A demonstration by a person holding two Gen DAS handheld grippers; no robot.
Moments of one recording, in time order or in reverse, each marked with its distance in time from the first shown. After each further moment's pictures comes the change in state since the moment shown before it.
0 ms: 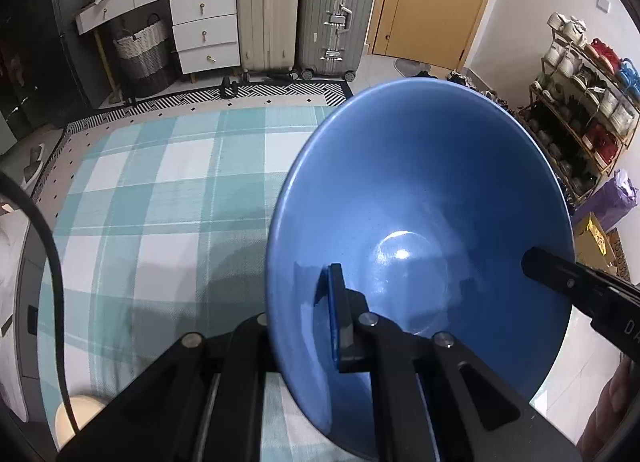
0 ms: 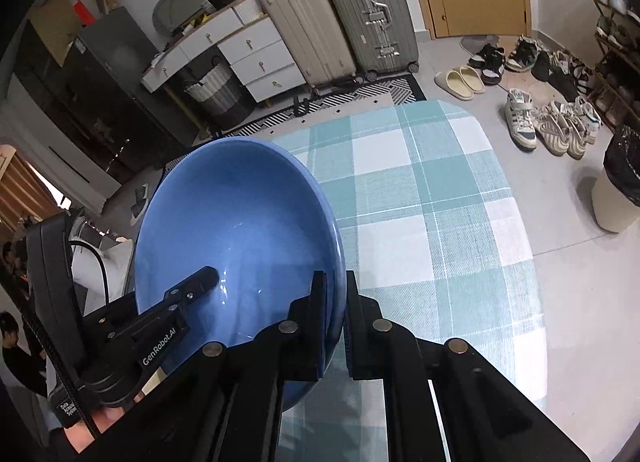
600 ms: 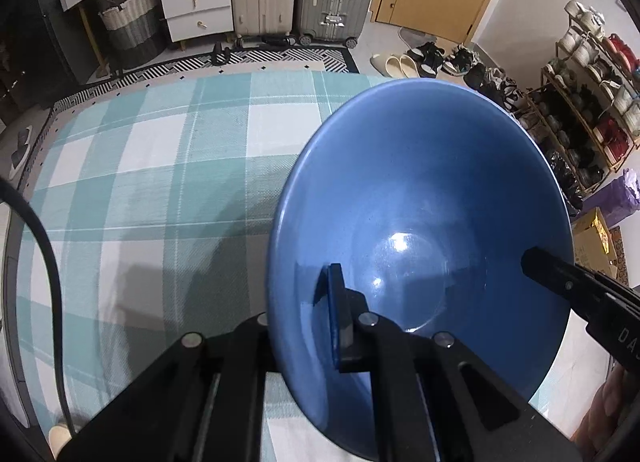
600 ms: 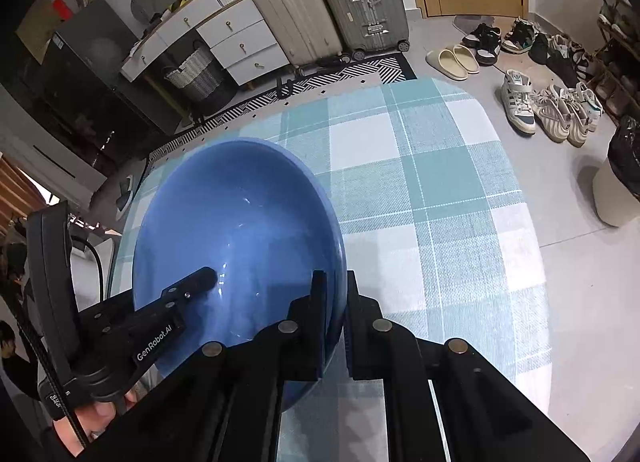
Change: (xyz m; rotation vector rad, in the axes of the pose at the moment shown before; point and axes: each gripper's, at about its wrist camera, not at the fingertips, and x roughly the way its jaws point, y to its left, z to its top) left arm 0.070 0.002 0.028 -0.019 0.127 -0.010; right arm 0.064 -0.028 0.031 0.027 0.080 -0.039
